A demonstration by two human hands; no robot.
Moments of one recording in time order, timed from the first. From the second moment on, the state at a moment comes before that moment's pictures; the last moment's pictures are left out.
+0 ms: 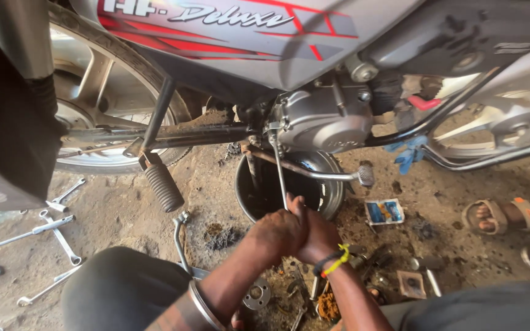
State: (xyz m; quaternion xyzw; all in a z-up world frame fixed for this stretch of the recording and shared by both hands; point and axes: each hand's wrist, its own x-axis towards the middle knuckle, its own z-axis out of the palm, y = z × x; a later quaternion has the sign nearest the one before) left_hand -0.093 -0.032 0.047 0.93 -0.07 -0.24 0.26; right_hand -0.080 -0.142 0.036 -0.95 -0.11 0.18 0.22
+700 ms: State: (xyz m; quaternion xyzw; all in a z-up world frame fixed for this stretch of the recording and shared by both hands) left_hand -0.038 -0.013 0.065 0.68 0.06 -0.07 0.73; right_hand -0.091 -0.184 0.044 -0.97 -0.11 0.06 0.23
